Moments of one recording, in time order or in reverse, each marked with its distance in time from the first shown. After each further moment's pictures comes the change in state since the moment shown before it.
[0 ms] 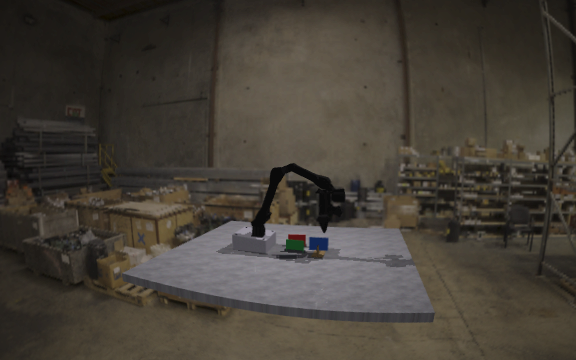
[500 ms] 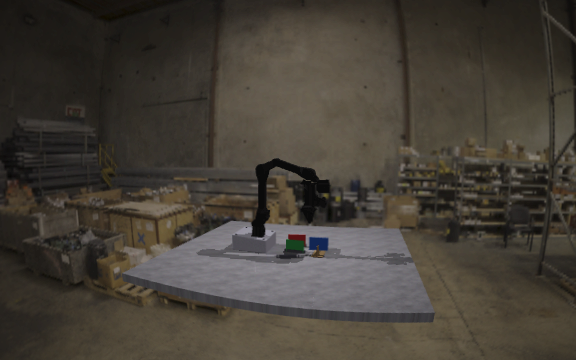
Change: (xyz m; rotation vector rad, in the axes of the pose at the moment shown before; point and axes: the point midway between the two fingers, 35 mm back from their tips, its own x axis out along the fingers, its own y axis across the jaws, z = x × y) arm -0.045 0.016 -0.079 0.032 -0.006 0.006
